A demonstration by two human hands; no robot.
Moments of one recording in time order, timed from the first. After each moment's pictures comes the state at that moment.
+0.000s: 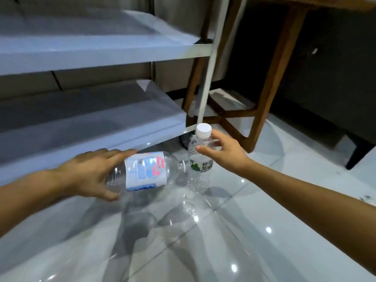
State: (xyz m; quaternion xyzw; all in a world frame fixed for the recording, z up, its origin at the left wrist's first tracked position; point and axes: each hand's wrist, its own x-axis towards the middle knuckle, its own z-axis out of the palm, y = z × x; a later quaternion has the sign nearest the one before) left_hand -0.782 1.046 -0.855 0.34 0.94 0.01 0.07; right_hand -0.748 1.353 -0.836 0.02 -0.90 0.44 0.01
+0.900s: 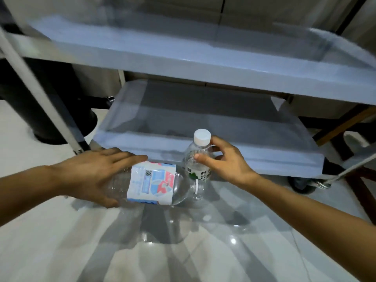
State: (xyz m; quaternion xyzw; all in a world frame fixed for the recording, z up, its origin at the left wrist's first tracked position) left_hand -0.676 0.798 -0.857 0.17 0.98 0.00 0.04; right_hand -0.813 1.068 -0.854 0.28 -0.83 0.46 -0.13
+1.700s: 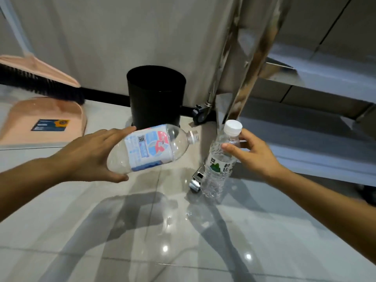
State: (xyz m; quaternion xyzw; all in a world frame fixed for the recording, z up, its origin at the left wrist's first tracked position) left_hand -0.477 0.496 -0.853 -0.05 0.99 0.09 -0.04; right_hand -0.646 0.794 -0.834 0.29 -0.83 0.47 -0.10
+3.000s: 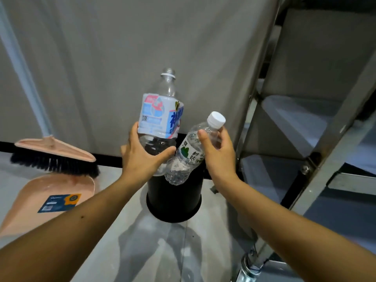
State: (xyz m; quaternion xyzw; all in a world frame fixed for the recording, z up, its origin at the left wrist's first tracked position) left_hand -0.667 0.426 -0.793 -0.26 0.80 0.42 -0.35; right_hand -0.750 0.559 -0.783 0.20 -0.70 0.69 0.01
